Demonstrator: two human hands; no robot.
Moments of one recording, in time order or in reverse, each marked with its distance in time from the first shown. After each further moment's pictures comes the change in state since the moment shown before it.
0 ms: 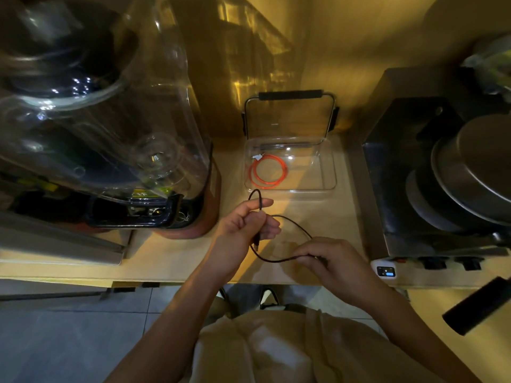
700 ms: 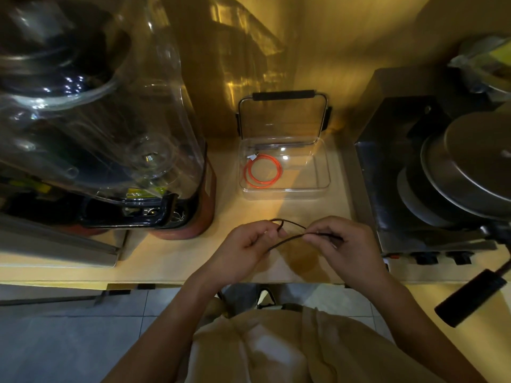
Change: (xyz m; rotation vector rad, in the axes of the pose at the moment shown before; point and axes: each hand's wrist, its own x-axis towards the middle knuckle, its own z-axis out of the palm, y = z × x) left_hand -0.011 -0.004 0.003 0.543 -0.225 0.003; right_hand -0.001 -0.008 -0.017 0.091 0.363 0.047
